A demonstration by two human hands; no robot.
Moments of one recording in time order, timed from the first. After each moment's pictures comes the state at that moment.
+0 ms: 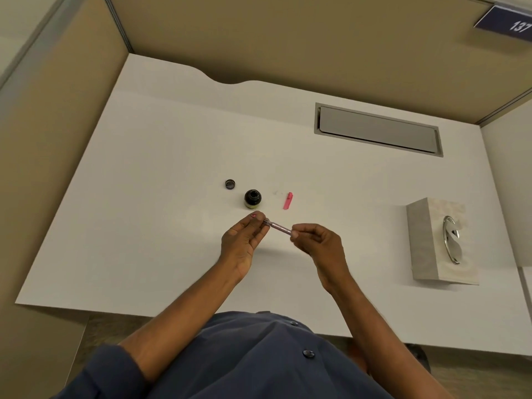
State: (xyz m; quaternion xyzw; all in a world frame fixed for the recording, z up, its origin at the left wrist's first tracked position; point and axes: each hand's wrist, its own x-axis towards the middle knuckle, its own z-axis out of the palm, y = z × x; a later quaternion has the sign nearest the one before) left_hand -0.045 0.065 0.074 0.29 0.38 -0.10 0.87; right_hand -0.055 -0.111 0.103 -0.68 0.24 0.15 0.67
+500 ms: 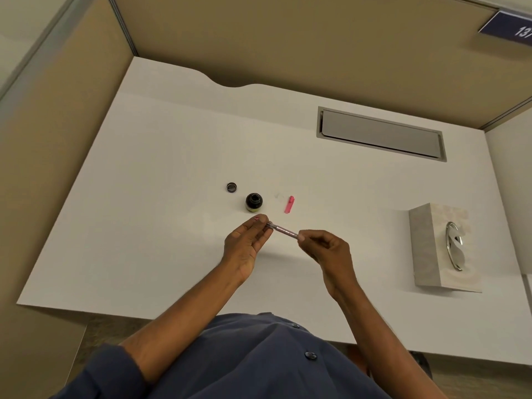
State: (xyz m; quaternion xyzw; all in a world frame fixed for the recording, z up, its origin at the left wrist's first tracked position) left_hand -0.040 0.063 0.074 0.28 0.38 -0.11 0.87; right_hand -0.056 -0.122 0.103 -0.67 0.25 0.13 0.69
